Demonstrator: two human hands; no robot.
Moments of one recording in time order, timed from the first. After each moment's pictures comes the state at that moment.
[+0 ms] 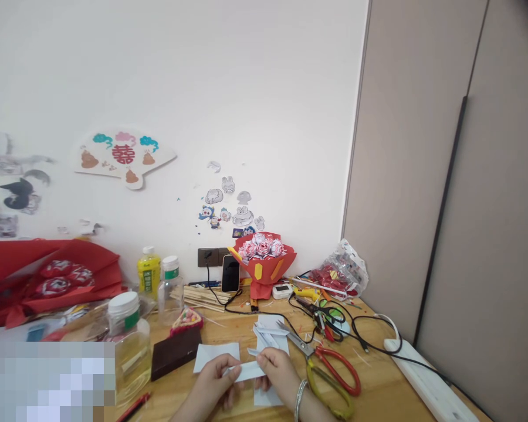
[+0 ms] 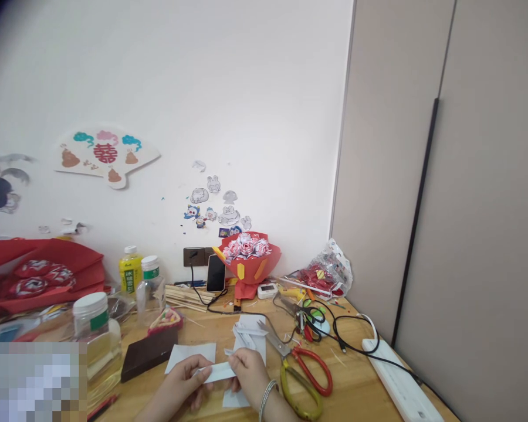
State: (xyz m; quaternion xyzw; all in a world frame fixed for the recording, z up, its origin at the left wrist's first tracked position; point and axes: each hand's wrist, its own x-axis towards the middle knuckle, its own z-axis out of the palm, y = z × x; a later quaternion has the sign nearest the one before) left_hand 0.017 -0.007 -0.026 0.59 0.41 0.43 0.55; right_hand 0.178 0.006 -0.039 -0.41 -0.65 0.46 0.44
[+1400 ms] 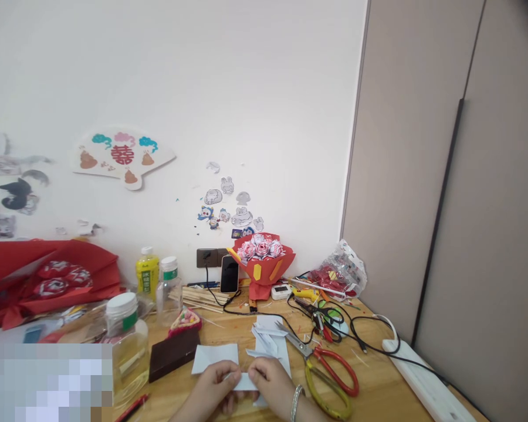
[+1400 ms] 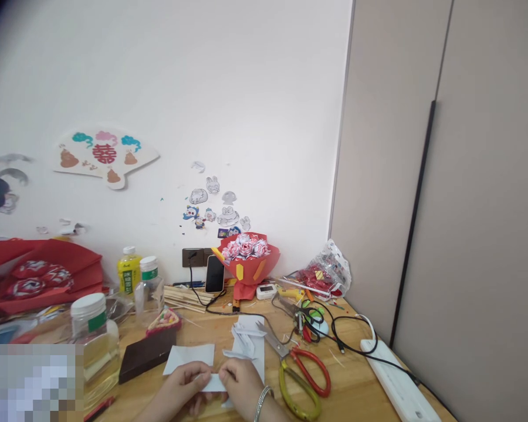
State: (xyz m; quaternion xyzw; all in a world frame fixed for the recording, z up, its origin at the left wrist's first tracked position) left_hand 0.021 -0.014 -0.017 0.60 0.44 0.37 0.56; right_hand 0.175 -0.011 -0.027 -0.42 -0.74 0.36 0.37
